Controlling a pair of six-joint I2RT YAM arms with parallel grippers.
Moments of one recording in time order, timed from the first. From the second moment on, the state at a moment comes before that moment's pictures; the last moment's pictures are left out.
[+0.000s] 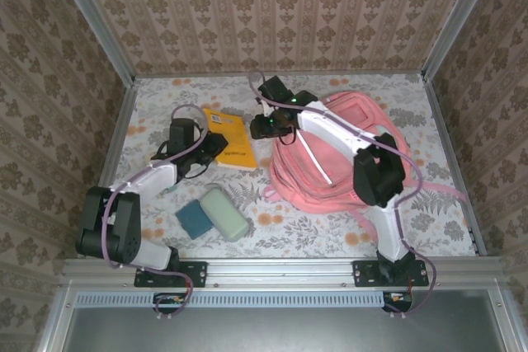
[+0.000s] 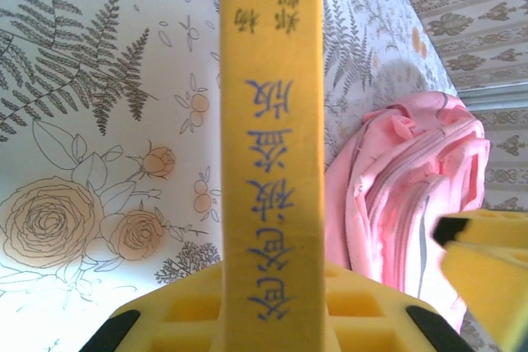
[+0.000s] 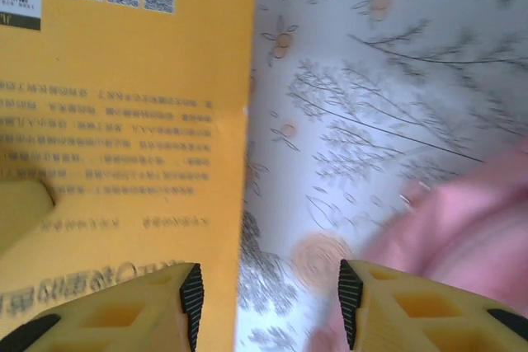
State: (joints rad) left arm -0.27 1.42 0.73 0.03 0.42 -0.89; right arm 0.61 2.05 1.84 -0.81 -0.12 0.39
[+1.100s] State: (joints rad) left arm -0.29 1.25 0.75 -0.07 0.45 -0.87; right arm 0.61 1.79 1.56 -0.99 0.20 0.22
